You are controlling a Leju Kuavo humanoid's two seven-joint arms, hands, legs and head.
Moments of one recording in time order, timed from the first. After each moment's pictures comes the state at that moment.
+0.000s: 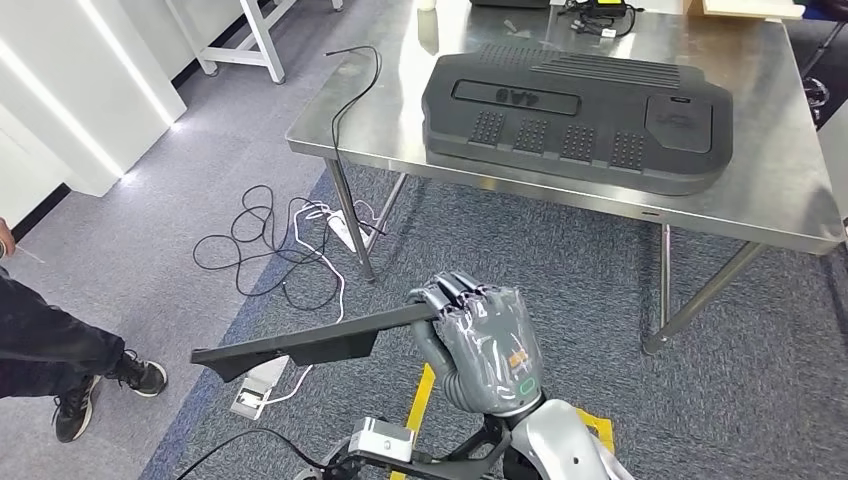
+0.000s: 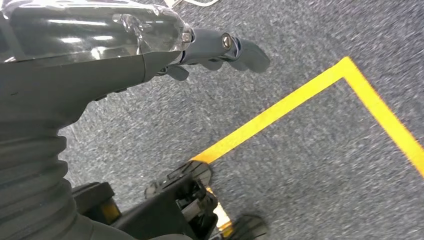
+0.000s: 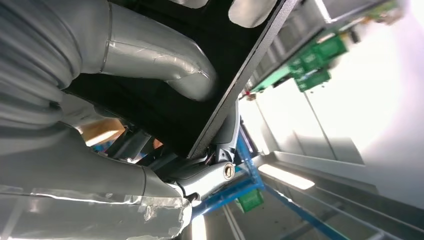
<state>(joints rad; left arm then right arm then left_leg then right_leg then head) -0.21 0.01 -1.02 -0.46 0.49 0.44 -0.22 -0.49 -0.01 1.04 -1.75 0.97 -0.26 0.25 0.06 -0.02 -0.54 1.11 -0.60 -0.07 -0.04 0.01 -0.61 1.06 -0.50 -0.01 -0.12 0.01</state>
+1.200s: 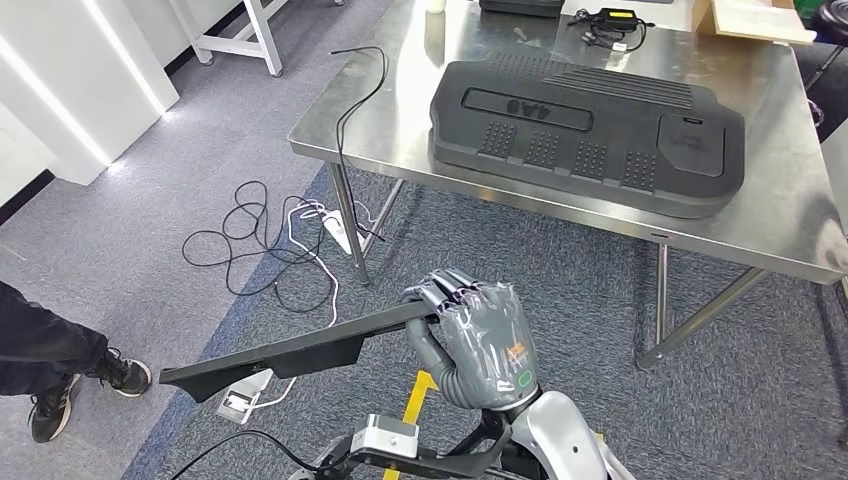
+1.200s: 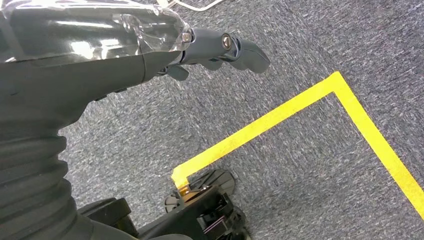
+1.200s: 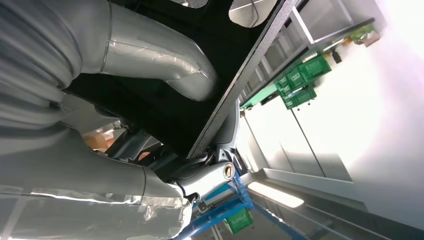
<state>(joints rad) -0.20 0.01 -1.02 -0.46 0.51 0.46 -0.25 -0.49 -0.01 1.04 -1.74 0.88 -0.27 0.22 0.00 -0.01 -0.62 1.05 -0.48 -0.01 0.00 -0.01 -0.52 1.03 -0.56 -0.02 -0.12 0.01</state>
